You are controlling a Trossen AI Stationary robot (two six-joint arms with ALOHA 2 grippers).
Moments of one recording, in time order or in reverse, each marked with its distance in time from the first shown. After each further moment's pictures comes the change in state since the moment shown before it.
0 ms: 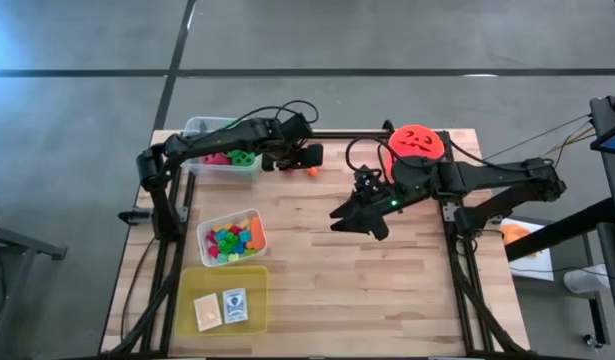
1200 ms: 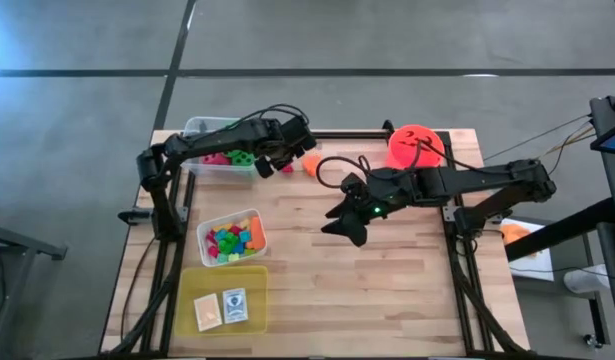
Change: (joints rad) left arm 0.002 0.000 0.000 -0.070 -0.240 -0.522; right arm -0.004 0.089 0.000 -0.126 0.108 -0.078
